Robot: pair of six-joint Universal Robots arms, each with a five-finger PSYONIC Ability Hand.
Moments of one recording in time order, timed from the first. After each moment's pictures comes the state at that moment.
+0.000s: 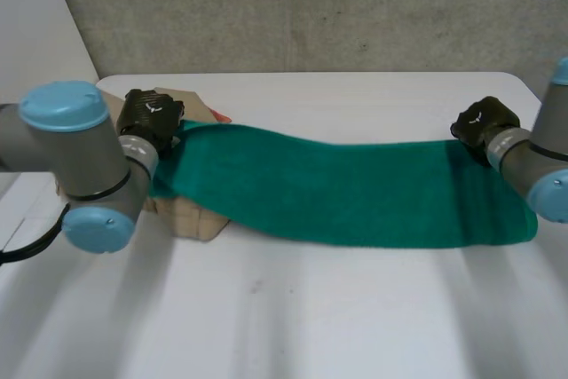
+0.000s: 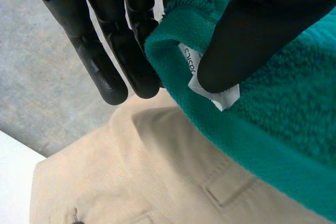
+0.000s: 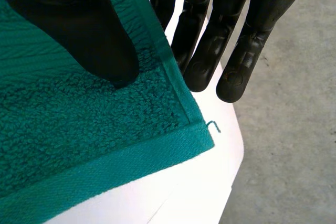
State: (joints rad) left arm 4.34 -2.21 -1.25 3.35 -1.68 3.67; right arm 1.72 -0.76 0.97 0.12 1.47 2.11; left_hand 1.13 1.20 1.19 1.20 0.99; right_hand 0.99 1.18 1.18 1.19 1.00
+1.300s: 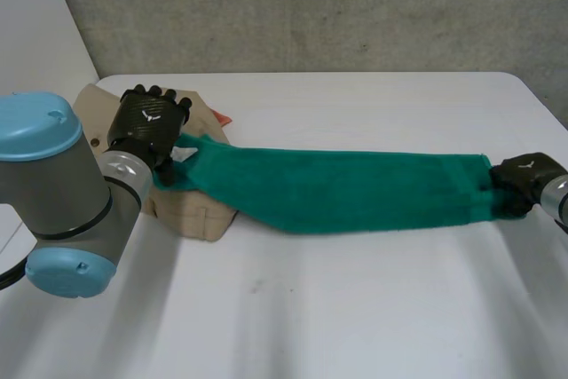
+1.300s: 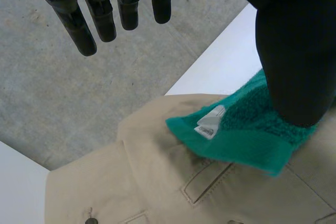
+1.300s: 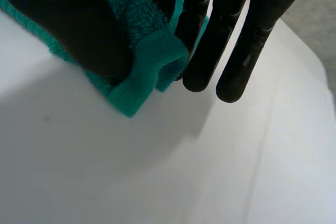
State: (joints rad) left arm 4.29 -1.95 -1.54 3.38 -1.67 3.66; right arm 1.48 -0.84 1.28 0.09 1.30 2.44; left_hand 0.19 0.21 0.21 0.20 0.05; right_hand 0.96 1.18 1.18 1.19 0.97
